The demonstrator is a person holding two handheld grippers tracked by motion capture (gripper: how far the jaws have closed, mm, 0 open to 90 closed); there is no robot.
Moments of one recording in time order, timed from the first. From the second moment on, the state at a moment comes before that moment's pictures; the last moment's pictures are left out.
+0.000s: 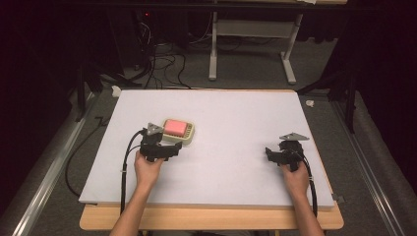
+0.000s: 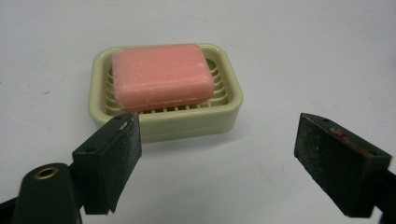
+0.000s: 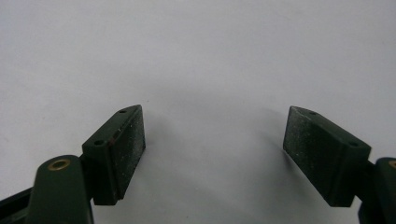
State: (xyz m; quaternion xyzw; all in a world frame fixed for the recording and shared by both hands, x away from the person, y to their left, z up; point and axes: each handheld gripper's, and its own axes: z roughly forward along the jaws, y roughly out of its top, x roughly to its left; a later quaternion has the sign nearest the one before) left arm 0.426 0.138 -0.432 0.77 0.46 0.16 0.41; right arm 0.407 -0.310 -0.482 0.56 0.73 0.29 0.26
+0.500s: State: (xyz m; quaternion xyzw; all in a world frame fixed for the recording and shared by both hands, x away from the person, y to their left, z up) left arm 0.405 0.138 -0.443 0.78 0.45 0.16 0.41; right arm 0.407 -0.310 -0.482 0.56 0.73 0.29 0.26
